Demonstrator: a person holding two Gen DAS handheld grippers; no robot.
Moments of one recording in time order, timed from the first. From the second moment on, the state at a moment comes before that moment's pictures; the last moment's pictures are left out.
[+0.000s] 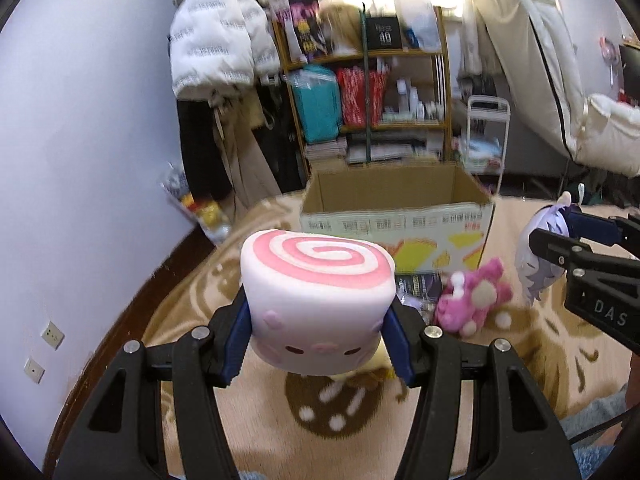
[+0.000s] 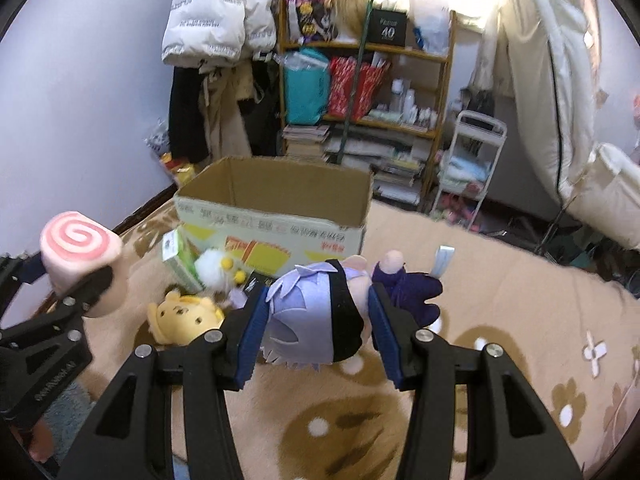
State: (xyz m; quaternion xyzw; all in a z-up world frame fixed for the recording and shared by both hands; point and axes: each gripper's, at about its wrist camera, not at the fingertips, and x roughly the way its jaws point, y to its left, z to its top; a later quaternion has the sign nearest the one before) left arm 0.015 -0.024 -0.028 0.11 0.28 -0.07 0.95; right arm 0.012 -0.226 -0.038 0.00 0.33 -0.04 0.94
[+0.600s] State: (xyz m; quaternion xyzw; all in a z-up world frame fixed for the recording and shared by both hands) left arm 0.023 -0.026 0.016 0.11 0.17 -0.06 0.98; right arm 0.028 -0.252 0.001 0.01 0.26 -0.08 0.96
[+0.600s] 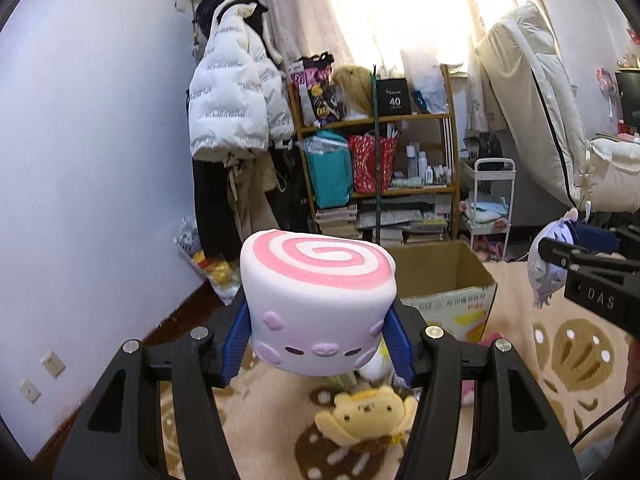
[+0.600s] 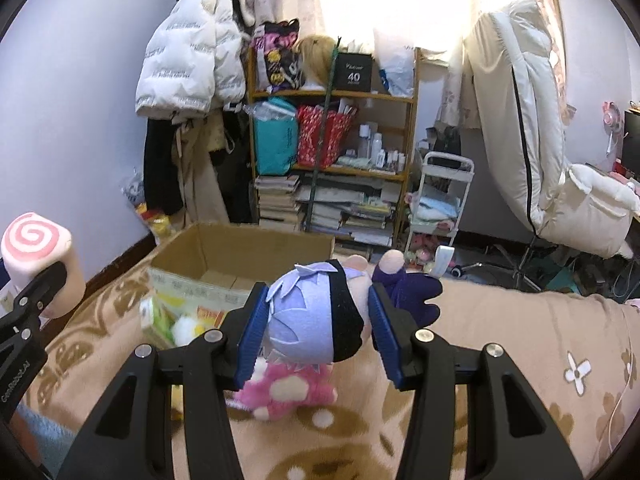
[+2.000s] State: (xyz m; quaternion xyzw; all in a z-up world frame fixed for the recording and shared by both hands) left arm 0.191 -0.066 -0.029 0.09 0.26 -0.09 0.96; right arm 0.155 -0.248 -0.033 0.01 0.24 0.00 0.97
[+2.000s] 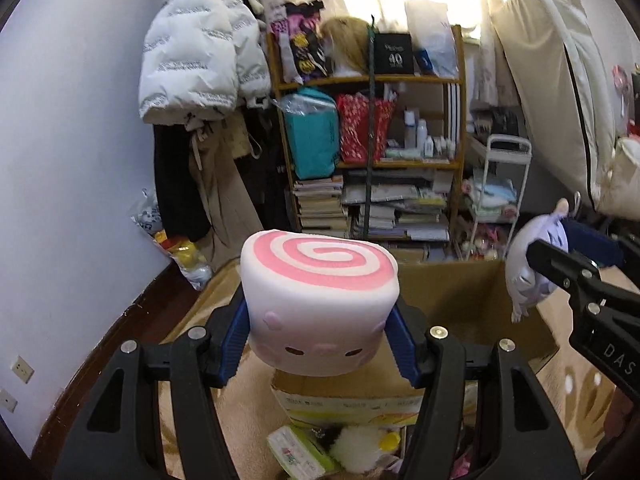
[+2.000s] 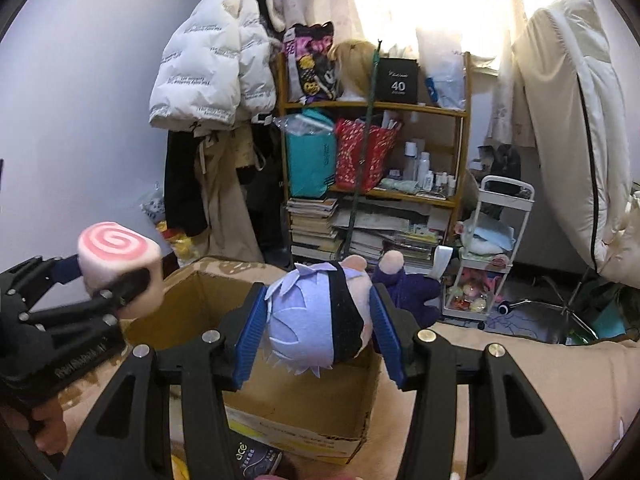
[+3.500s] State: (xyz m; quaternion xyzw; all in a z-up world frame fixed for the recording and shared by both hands) left arm 0.141 -0.033 -0.019 0.10 0.31 -0.04 0.94; right arm 0.096 -0.254 -0.021 0.03 0.25 -0.02 0.97
